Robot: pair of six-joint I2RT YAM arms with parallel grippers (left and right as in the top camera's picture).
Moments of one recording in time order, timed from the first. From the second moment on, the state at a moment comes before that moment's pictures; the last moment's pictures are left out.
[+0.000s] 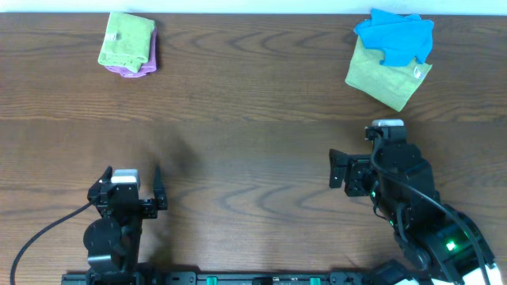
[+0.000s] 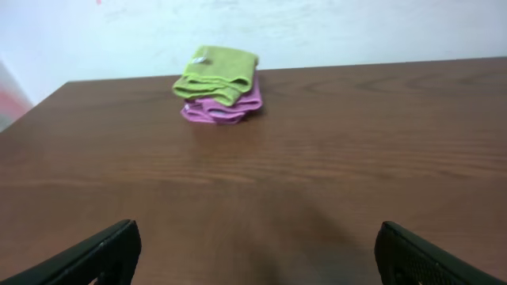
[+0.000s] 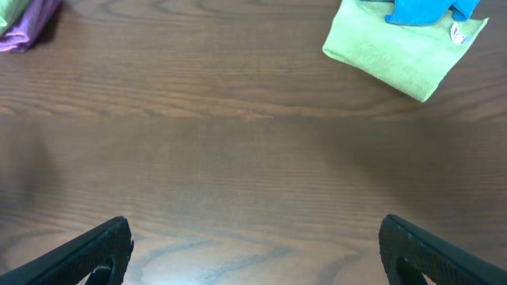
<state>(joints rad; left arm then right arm) 0.07 0.07 0.22 -0.40 0.02 0.07 0.47 0.83 0.97 -0.88 0.21 0.37</state>
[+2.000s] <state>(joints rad) 0.07 0.01 0.10 -0.30 -0.06 0.03 0.17 0.50 0.72 -0.63 0.17 -0.06</state>
